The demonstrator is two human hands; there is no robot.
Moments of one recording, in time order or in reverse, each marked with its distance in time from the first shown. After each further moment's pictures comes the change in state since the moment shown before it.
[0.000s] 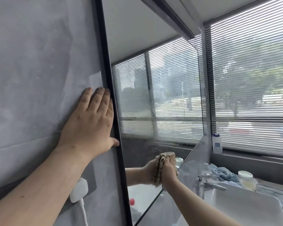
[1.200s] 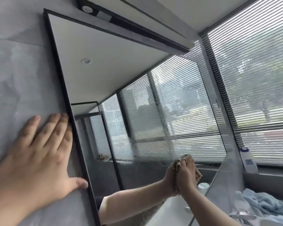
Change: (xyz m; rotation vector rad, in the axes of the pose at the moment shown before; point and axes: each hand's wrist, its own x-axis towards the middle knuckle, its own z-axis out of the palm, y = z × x) left_hand 0.052 -0.038 0.013 -0.138 0.055 -0.026; right_hand 0.085 -0.104 -0.010 -0.210 0.090 -0.198
